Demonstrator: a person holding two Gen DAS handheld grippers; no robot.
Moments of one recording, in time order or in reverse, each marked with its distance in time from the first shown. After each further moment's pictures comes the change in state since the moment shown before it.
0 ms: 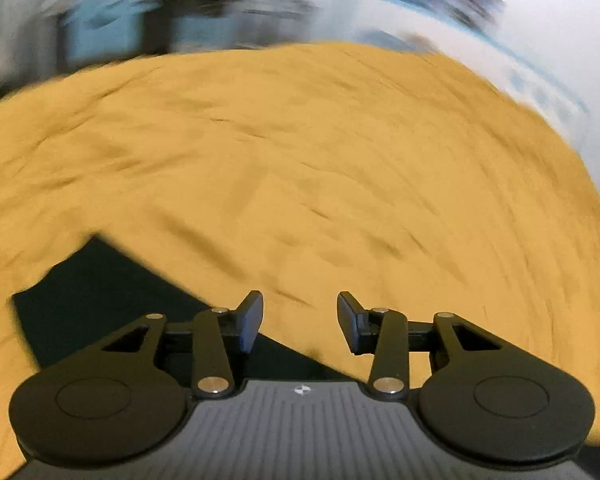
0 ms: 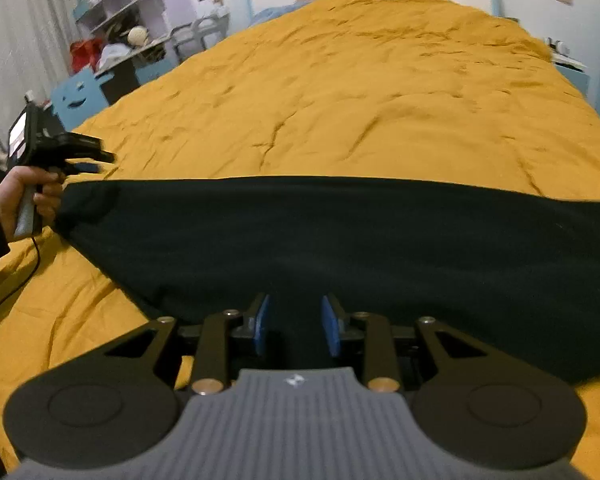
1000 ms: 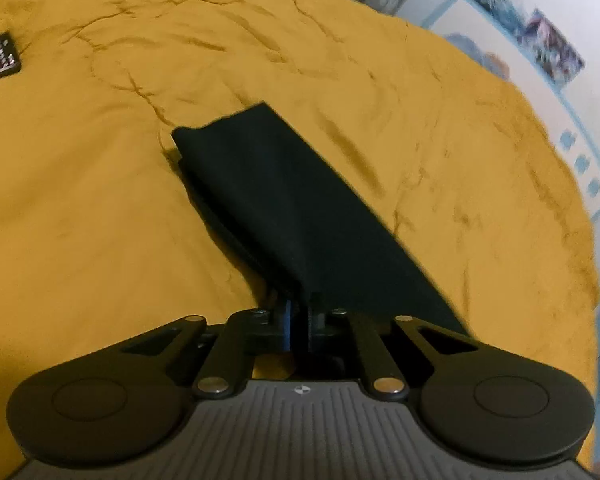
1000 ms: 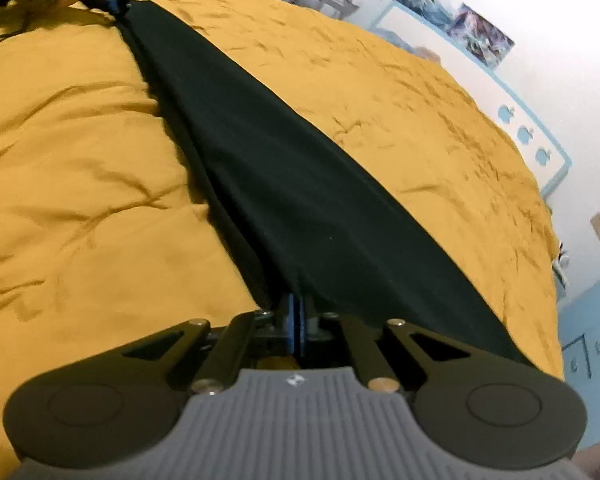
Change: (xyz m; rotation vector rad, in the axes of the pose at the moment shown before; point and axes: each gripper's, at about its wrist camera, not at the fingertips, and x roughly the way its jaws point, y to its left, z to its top) left arm -0.036 0.109 -0.044 -0.318 0.145 -0.054; right arm -0.003 0.082 -0.083 -0.771 -0.002 -0.208
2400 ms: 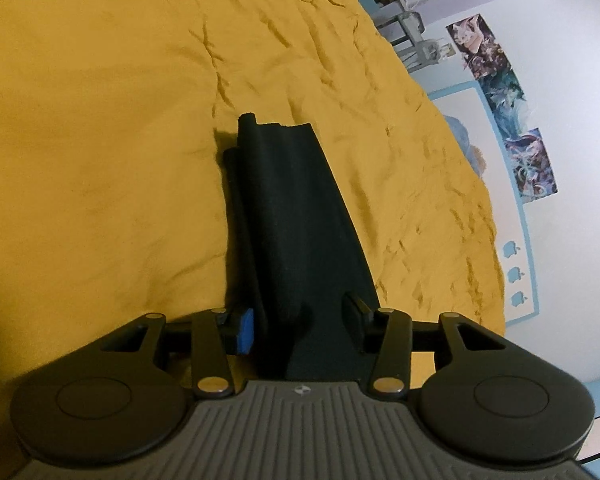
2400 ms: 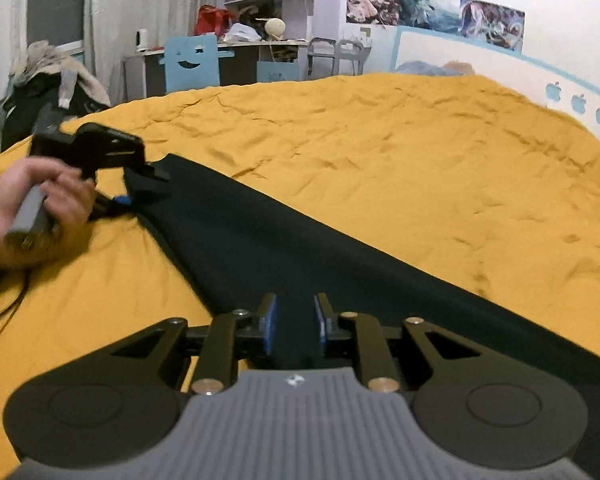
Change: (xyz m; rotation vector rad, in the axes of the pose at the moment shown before) left arm 0.029 0.067 0.009 -0.363 -0.039 -0.266; right arm 0.077 0.042 0.173 0.357 -0.193 0.284
